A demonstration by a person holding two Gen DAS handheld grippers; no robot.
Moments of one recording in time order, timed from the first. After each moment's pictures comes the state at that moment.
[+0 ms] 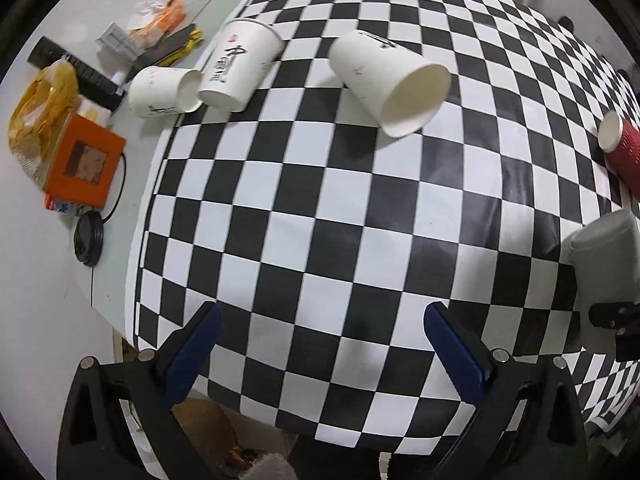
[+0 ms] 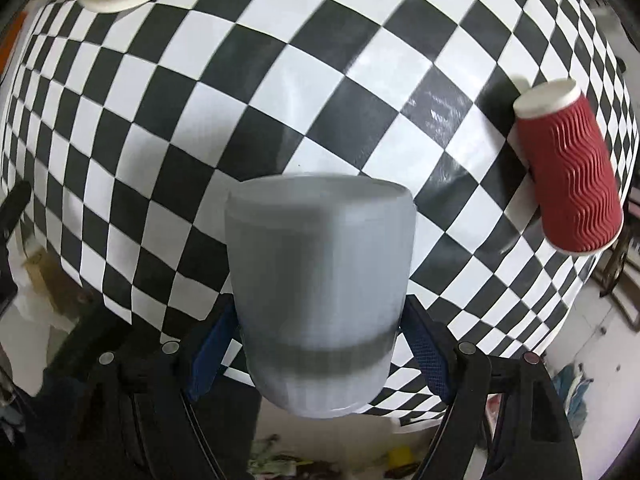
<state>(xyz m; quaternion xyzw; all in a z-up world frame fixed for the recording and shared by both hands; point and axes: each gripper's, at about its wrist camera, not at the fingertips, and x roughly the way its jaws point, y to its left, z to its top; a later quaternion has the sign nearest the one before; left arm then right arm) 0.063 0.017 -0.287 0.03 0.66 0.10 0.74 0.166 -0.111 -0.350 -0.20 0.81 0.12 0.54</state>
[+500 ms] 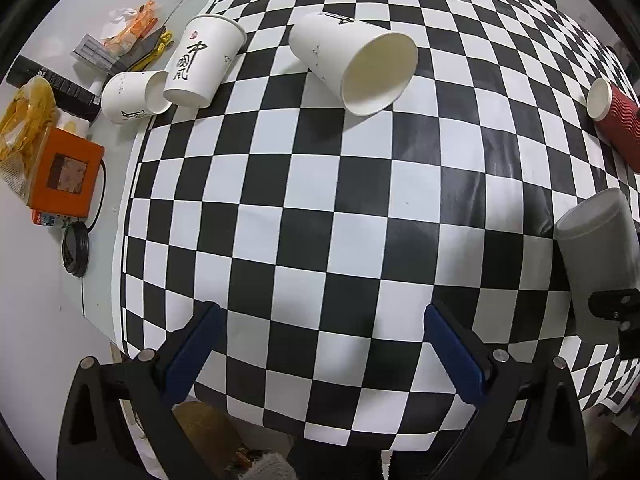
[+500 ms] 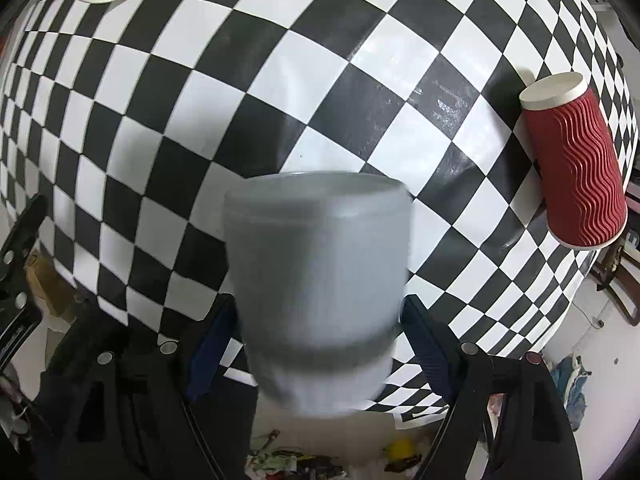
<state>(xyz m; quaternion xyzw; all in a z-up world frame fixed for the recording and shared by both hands) 0.060 0.000 -0.300 0.04 0.67 0.08 0.73 0.157 -0.111 -0.359 -0.21 0.81 0.11 0.53</state>
